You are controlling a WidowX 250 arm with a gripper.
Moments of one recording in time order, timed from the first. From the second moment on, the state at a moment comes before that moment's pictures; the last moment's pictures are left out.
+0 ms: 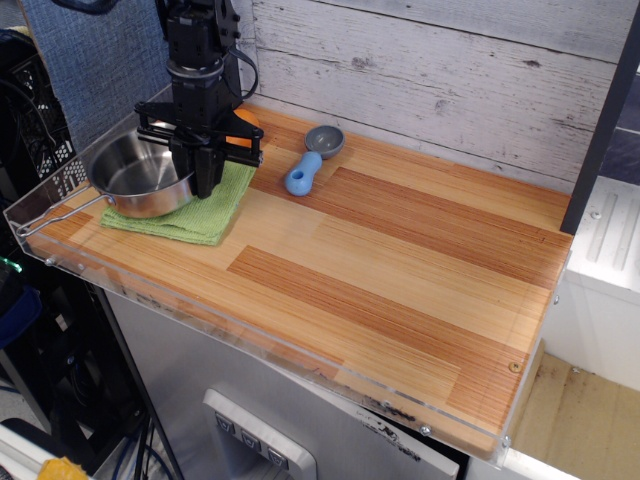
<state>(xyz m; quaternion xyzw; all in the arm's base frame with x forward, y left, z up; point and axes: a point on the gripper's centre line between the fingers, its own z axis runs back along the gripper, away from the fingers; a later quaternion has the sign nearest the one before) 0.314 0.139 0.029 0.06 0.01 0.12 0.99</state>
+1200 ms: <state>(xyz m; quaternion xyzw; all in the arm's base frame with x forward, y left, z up) 0.305 0.102 0.132 0.01 -0.13 0.10 0.99</state>
